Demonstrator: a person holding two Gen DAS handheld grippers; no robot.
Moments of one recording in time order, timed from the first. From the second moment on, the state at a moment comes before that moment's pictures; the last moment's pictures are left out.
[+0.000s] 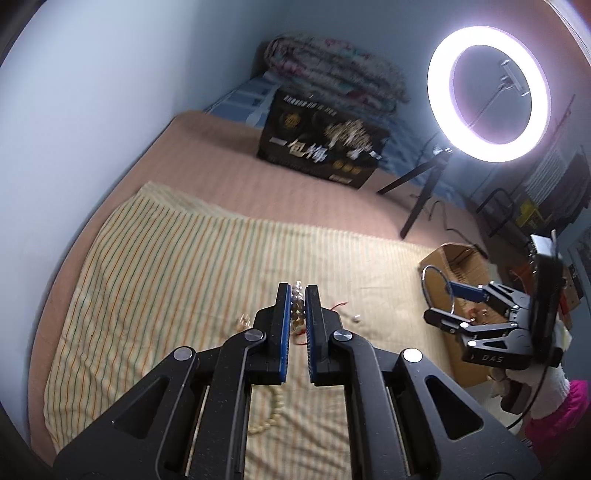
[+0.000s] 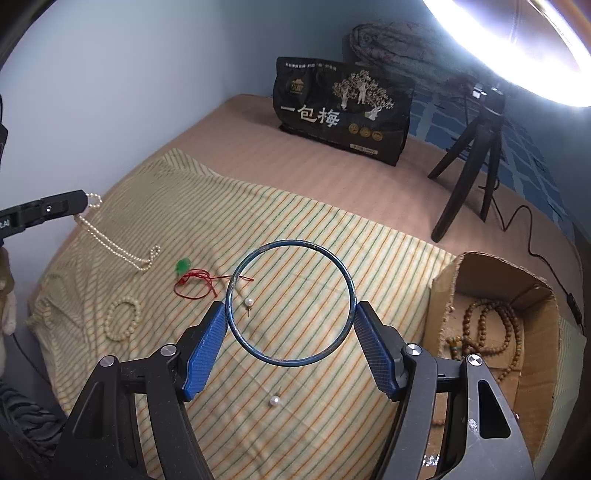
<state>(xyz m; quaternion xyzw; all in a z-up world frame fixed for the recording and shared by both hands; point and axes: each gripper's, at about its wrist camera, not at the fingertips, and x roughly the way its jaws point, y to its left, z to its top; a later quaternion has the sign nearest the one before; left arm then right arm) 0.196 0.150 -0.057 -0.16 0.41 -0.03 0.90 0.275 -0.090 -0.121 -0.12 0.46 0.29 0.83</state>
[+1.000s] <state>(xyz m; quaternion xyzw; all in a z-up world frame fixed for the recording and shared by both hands) 0.195 -0.045 0.035 -0.15 0.32 -0.23 0.91 0.265 -0.270 -0.075 -0.06 0.44 0.18 0.88</state>
